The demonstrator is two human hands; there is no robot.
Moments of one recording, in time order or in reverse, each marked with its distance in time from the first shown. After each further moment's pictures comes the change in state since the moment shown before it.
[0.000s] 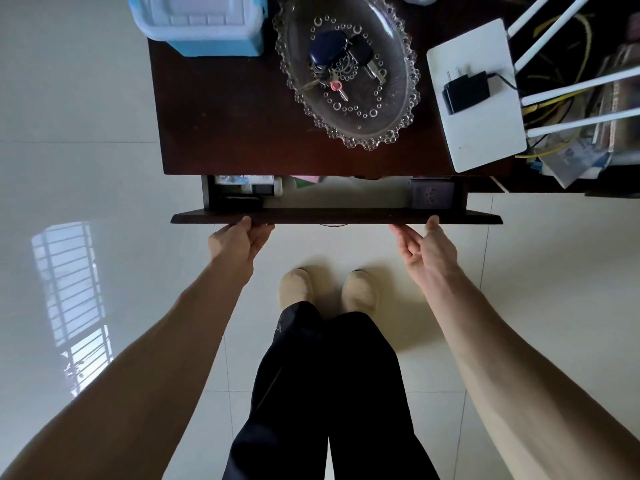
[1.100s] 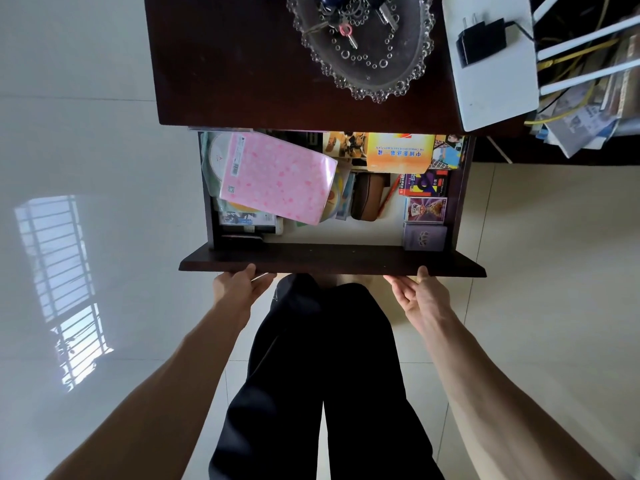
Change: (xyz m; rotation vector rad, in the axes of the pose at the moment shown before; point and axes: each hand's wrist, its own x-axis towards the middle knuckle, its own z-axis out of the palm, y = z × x) left_hand -0.002 -0.104 -0.102 0.153 0.029 -0.136; right_hand -0.003 0.076 -0.122 -0.158 0.182 0.175
